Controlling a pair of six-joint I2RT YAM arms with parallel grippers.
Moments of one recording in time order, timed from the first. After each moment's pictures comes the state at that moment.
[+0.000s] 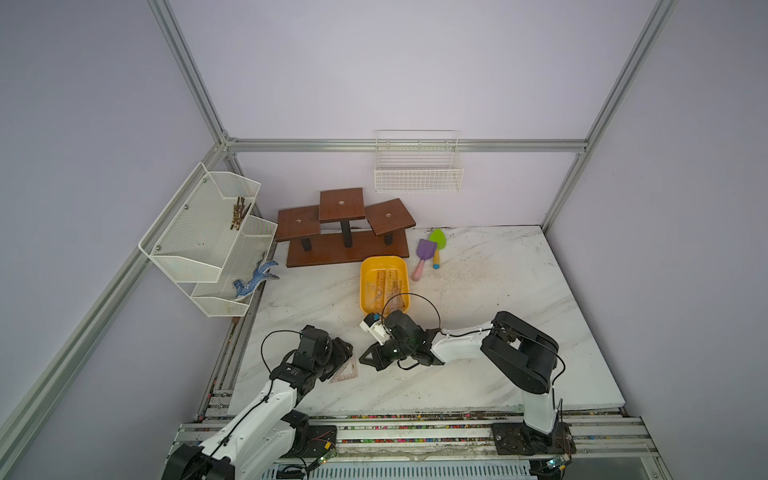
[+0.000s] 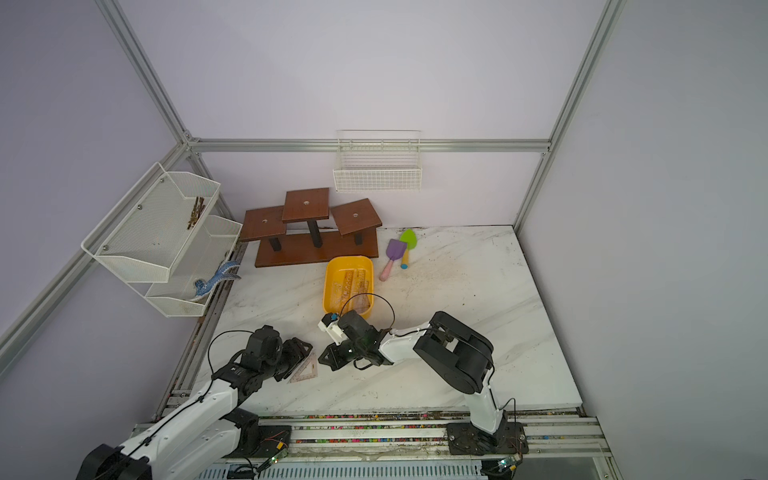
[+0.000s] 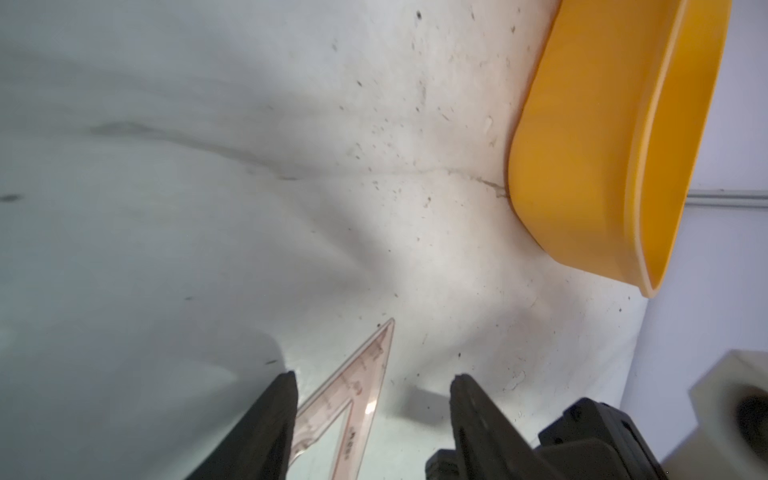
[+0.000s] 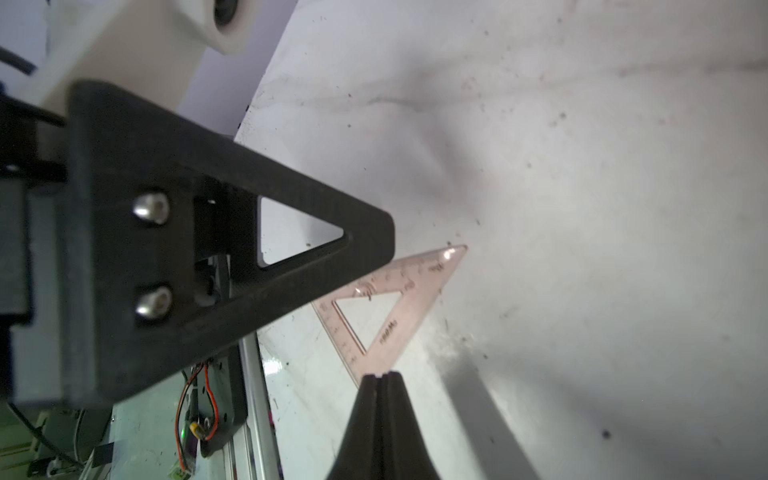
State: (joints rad) left arm -0.28 0.81 0.29 -0.34 0.10 -1.03; right arm 0.99 1.98 1.04 0.29 -0.49 0.52
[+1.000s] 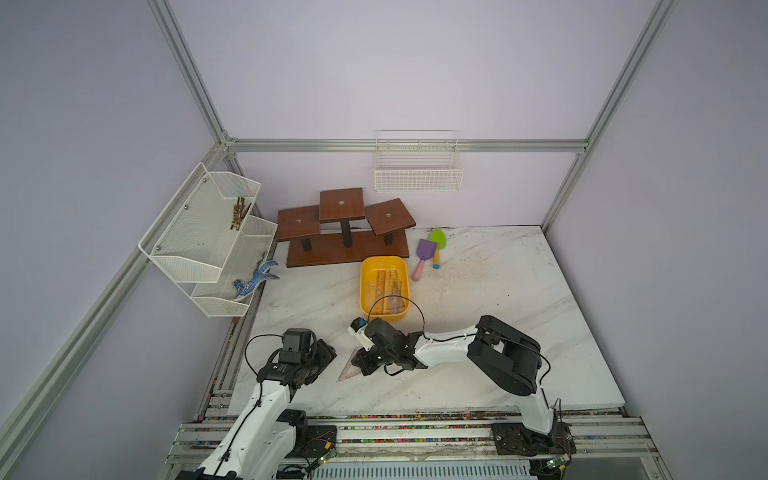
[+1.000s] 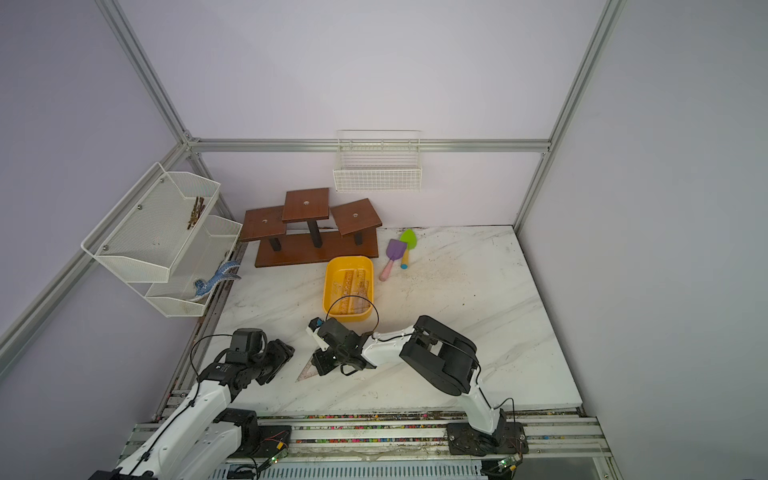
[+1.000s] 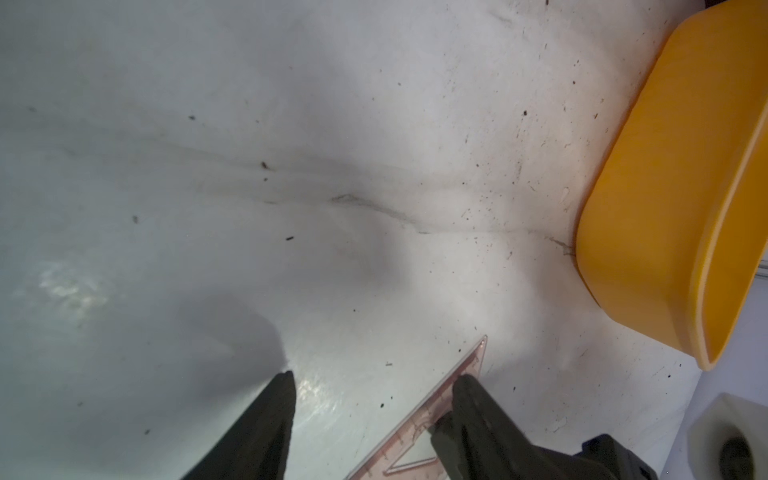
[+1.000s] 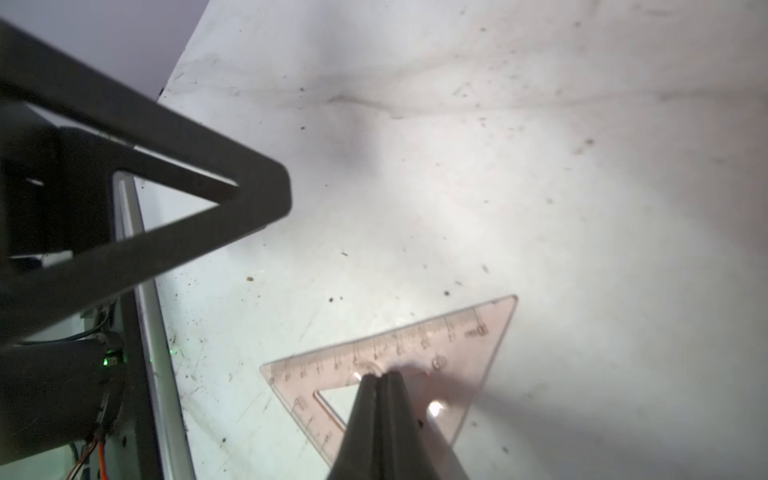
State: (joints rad) left arm -0.10 0.82 0.32 -0.49 0.15 -0.93; right arm 1.05 2.05 1.15 0.13 -0.25 0.49
